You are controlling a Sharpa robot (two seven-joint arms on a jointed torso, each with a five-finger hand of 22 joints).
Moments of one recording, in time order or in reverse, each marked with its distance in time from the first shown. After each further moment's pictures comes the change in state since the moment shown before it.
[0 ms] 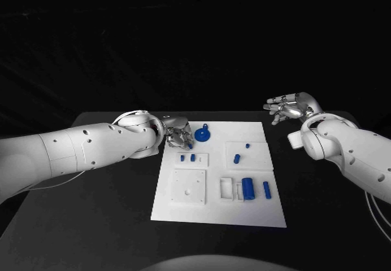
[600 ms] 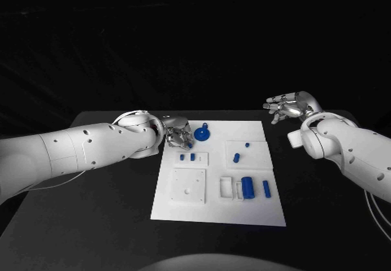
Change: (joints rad) left arm -0.006 0.004 0.001 -0.006 0.000 0.000 0.003; left_hand 0.004 -0.004 -0.007 -0.007 -0.012 -0.002 -0.002 0.004 0.000 0.000 0.000 0.000 0.000 0.000 0.000 0.000 0.000 0.000 0.000 0.000 0.000 0.000; right arm 0.000 -0.001 0.000 0.000 0.000 0.001 0.000; right_hand 0.000 0.000 0.000 0.000 0.000 0.000 0.000 0.000 0.000 0.000 0.000 0.000 0.000 0.000 0.000 0.000 0.000 0.000 0.000 0.000 0.000 0.000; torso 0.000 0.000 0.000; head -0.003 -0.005
